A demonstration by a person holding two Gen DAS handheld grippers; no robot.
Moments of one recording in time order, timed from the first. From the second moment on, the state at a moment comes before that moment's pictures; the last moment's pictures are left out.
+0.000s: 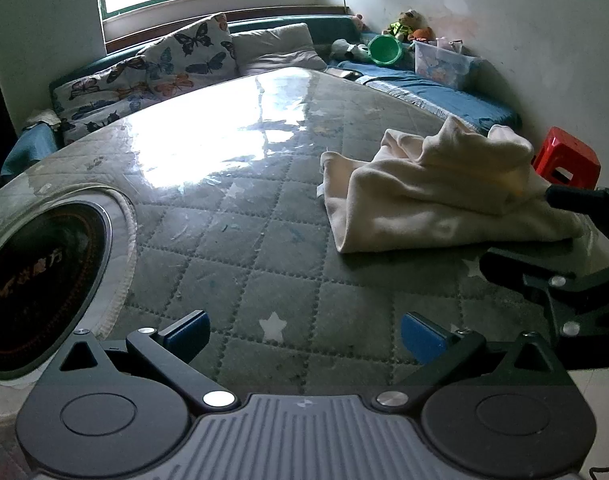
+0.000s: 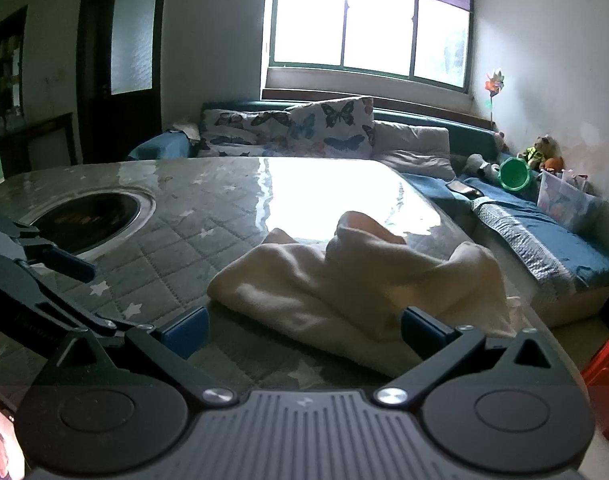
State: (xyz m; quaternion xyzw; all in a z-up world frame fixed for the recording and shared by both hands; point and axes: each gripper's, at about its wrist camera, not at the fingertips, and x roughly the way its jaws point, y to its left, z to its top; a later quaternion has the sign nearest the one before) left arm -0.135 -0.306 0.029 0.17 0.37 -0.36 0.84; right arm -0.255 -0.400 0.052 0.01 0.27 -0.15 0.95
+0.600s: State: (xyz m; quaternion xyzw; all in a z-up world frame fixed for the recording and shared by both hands) left arm -0.133 -0.307 0.032 0.17 0.37 -0.36 0.84; right arm -0.244 -0.425 0.068 0.00 0.25 -0.19 0.95
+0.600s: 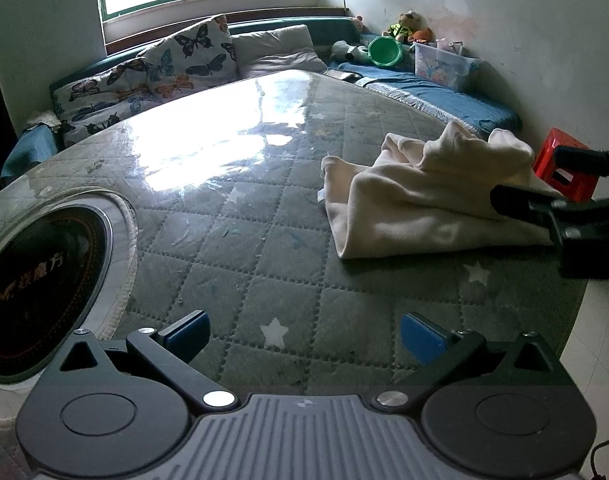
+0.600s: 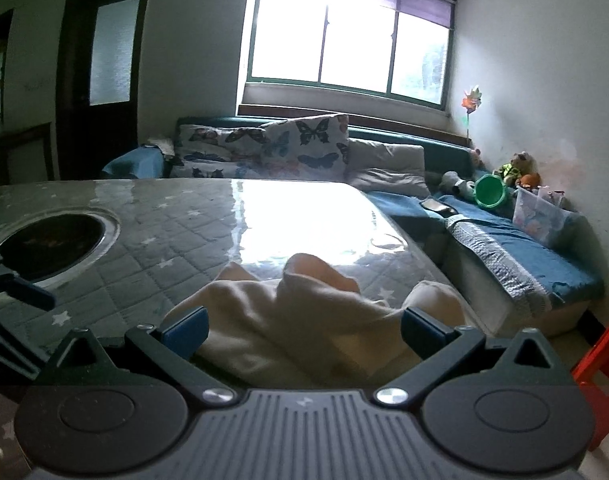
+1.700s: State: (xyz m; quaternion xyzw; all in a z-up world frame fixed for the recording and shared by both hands) left arm -0.131 -0.306 0.029 0.17 0.37 -0.36 0.84; right arm -0.227 -0.468 0.046 0.04 0.29 -0.20 0.94
